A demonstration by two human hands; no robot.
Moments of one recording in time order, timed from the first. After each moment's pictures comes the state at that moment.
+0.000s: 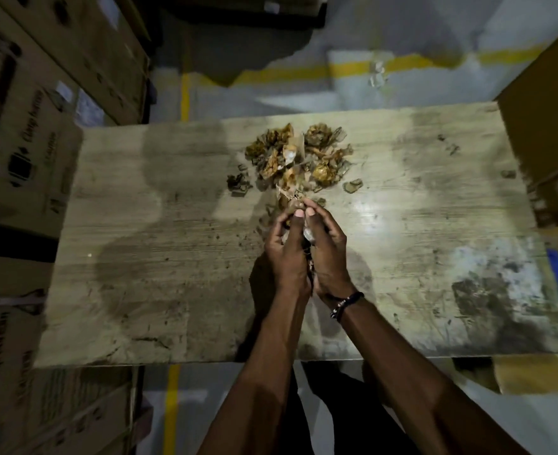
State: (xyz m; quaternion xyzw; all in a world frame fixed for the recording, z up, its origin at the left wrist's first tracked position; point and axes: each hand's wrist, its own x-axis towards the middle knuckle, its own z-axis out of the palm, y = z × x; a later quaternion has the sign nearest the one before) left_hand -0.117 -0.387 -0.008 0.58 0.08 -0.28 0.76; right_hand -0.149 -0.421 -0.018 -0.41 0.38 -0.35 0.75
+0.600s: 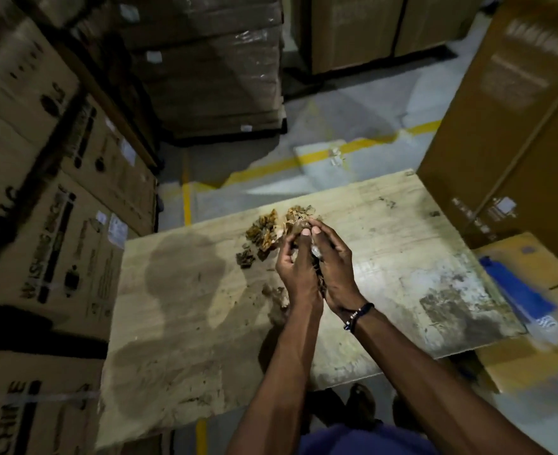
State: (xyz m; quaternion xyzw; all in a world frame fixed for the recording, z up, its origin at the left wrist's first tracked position) left_hand -0.140 -0.400 0.149 0.53 -0.01 -0.28 0.80; right_hand -0.177 -0.424 0.151 -0.40 0.32 -0.44 0.73
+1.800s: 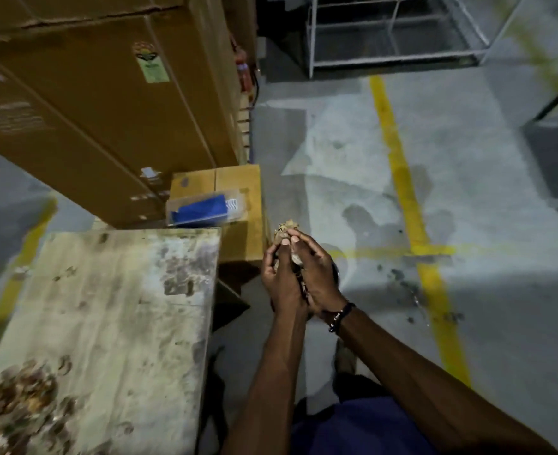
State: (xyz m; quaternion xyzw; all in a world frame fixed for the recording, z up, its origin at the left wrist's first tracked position) left_hand -0.563 -0.293 0.104 0.48 -0.29 -0.72 0.42; right_hand -0.601 -0.266 0.108 -0.09 0.54 -0.75 0.36
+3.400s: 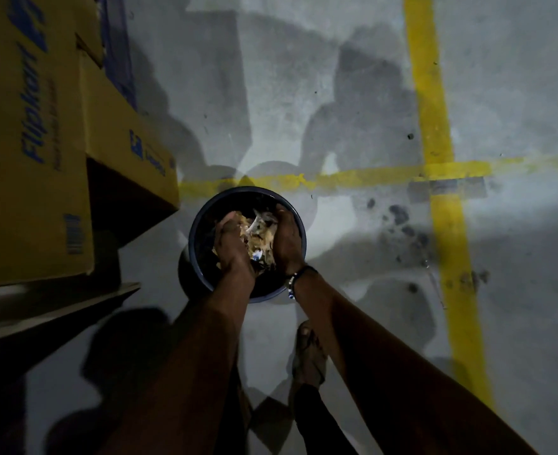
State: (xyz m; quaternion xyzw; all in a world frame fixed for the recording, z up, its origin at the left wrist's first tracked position) left_hand -0.758 -0.375 -0.547 0.65 -0.26 -0.70 0.16; right_hand -0.815 -0.312 -0.585 0.04 0.77 -0.51 0.39
